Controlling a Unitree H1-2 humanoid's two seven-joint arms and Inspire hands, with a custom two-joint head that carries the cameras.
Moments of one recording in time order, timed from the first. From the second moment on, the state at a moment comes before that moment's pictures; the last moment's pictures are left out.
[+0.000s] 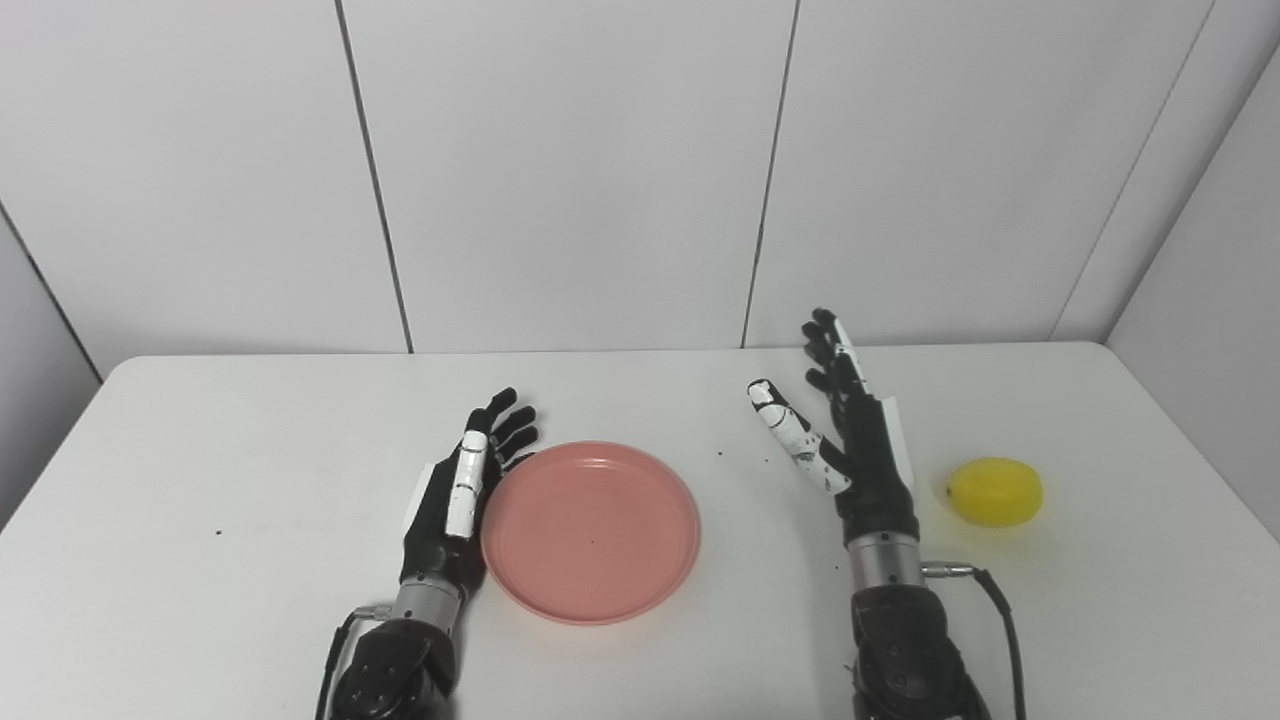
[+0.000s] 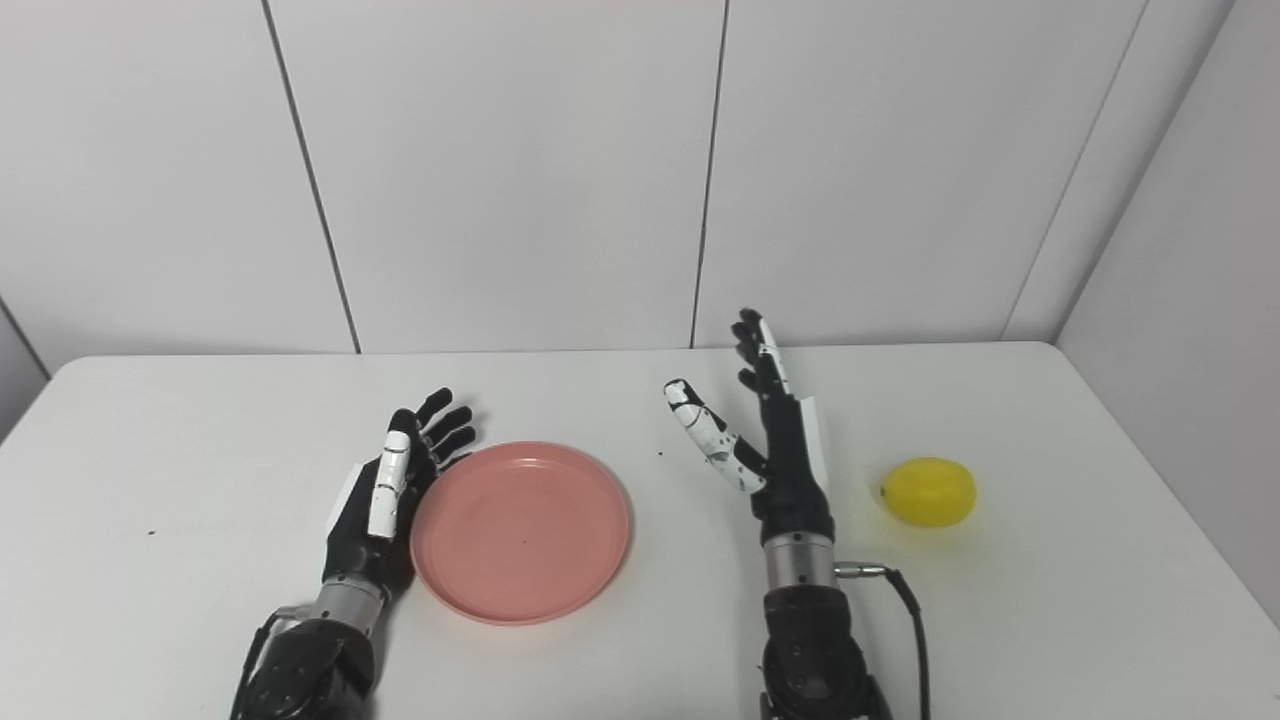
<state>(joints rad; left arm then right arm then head) -0.38 -0.04 -0.04 0.34 -0.13 -0.07 -0.10 -0.29 -0.01 -0.03 -0.06 -0.34 0.00 -0.20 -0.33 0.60</state>
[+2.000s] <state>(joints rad) -0.38 -0.03 -0.03 0.35 -0.12 -0.07 -0.13 -0.20 -0.21 -0.14 -0.03 -0.56 0.41 -0.21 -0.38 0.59</state>
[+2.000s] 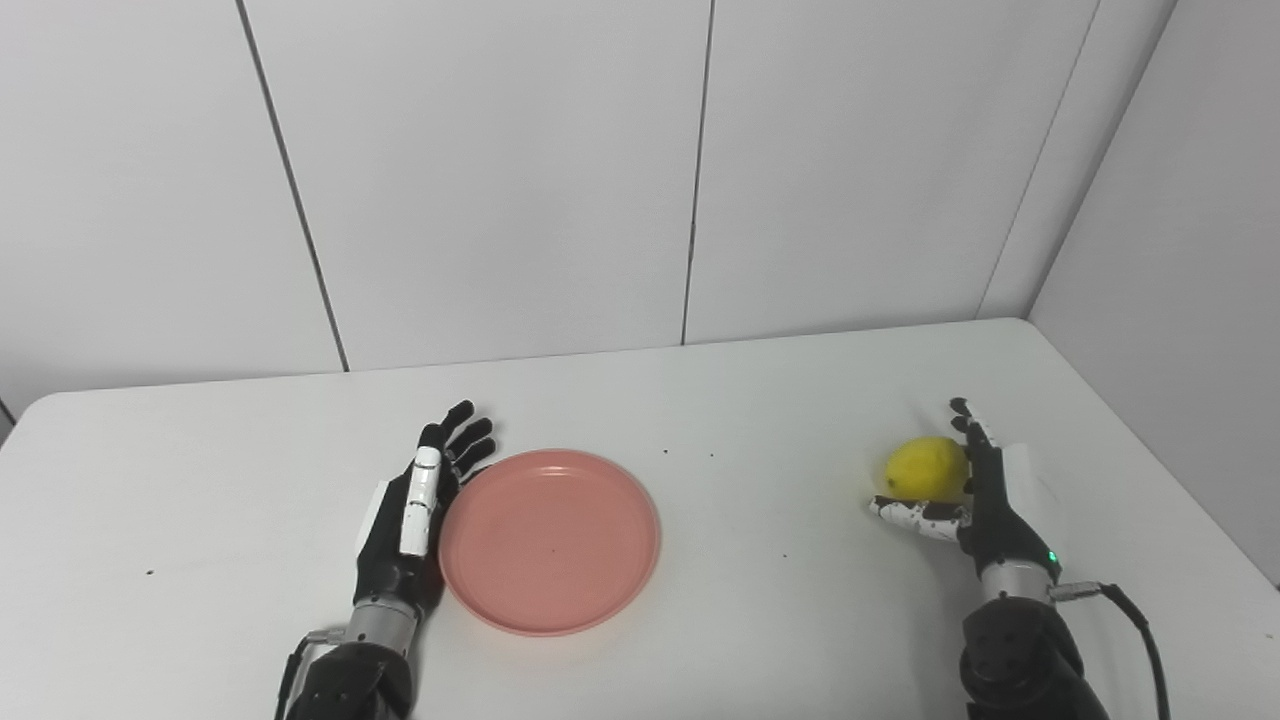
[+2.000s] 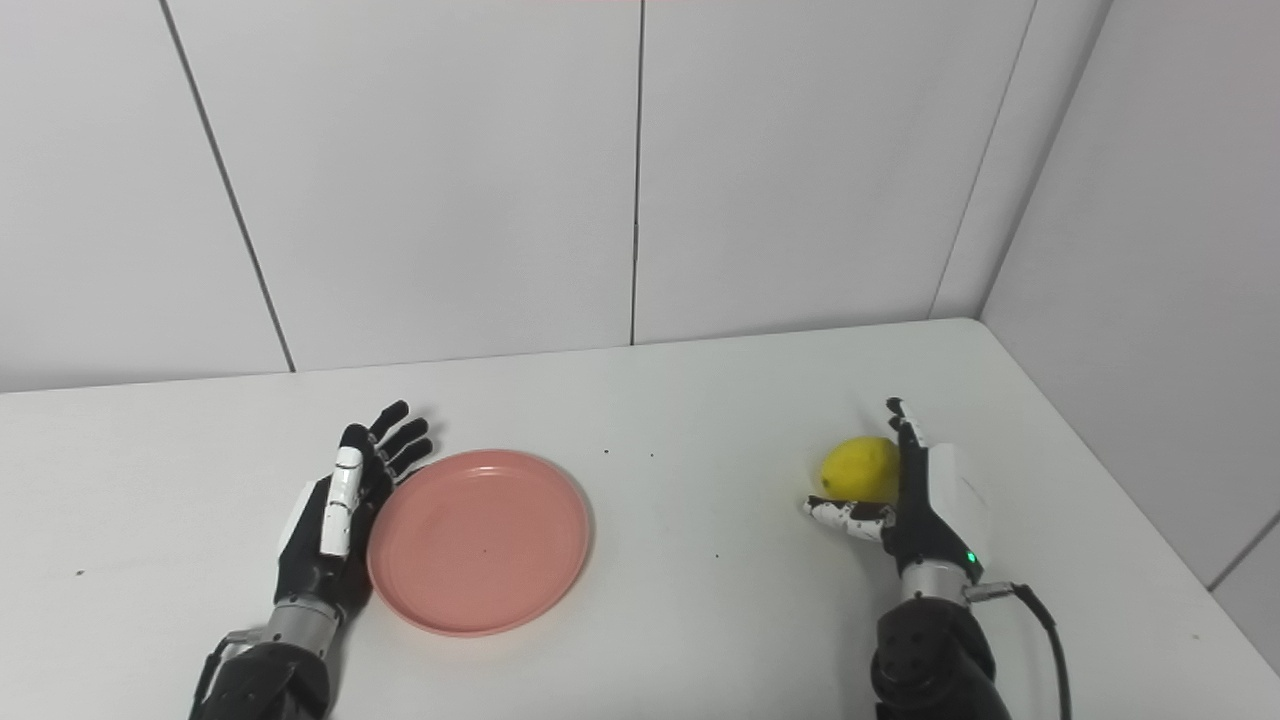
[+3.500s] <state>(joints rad) -0.38 -0.03 -0.03 0.33 -0.12 -0.05 -0.13 -0.22 -0.15 0.01 -0.03 -0.58 0.18 -0.48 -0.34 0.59</state>
